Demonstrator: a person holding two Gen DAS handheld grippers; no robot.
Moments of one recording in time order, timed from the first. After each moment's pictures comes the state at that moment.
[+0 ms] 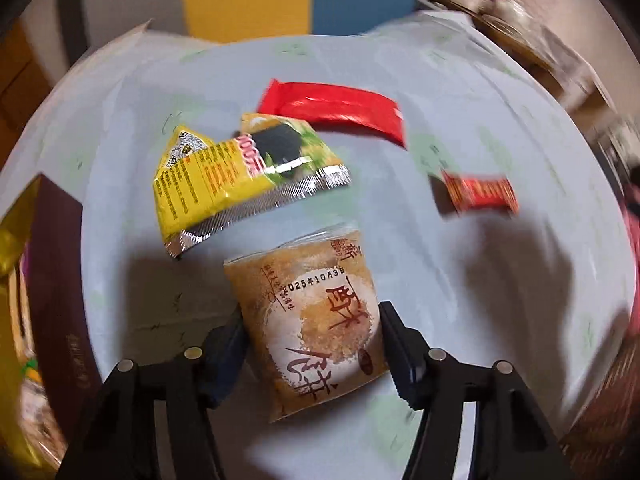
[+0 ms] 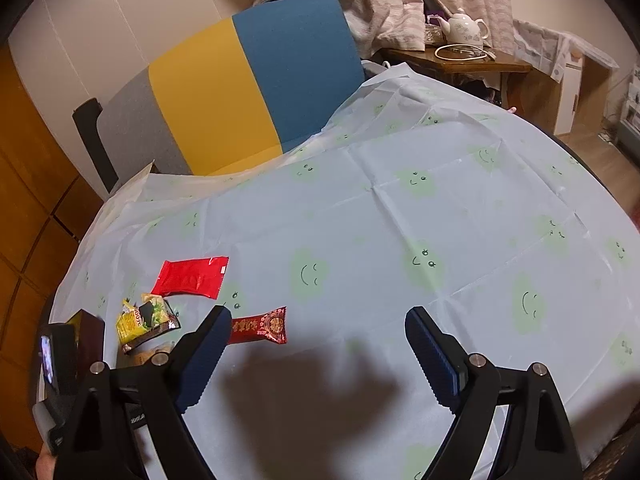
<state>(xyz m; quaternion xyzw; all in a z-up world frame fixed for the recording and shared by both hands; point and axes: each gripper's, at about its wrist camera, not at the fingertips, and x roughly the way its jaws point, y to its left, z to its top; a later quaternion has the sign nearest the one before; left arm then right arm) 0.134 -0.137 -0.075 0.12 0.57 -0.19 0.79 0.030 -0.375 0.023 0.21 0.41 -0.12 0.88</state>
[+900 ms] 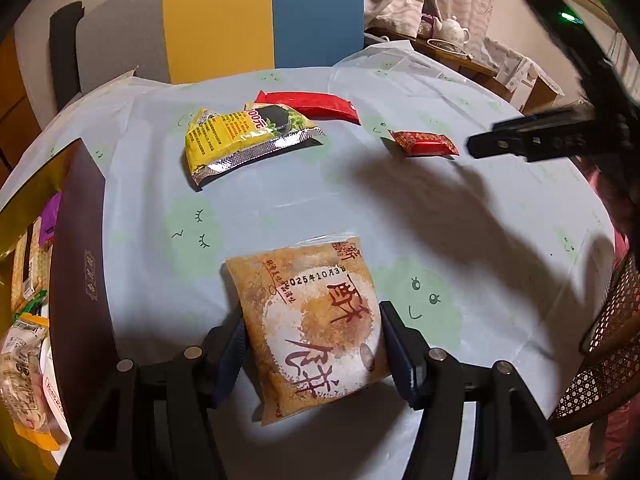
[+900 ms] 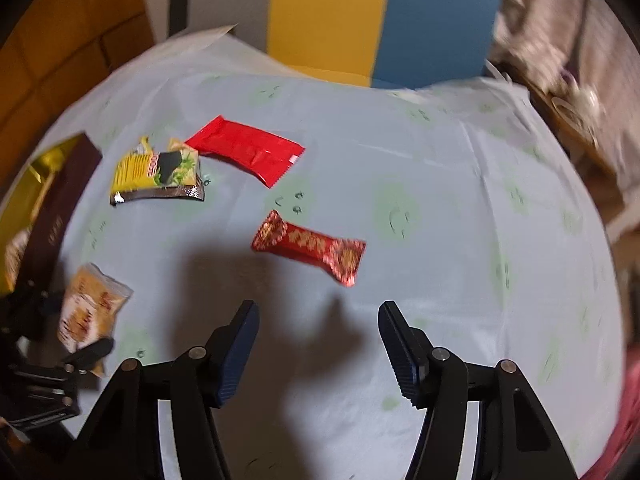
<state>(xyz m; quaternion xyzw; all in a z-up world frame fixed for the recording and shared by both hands) 0.057 -0.079 -0.080 0.11 0.47 -0.26 0.83 0.073 -0.282 -0.020 -0.03 0.53 0.01 0.85</state>
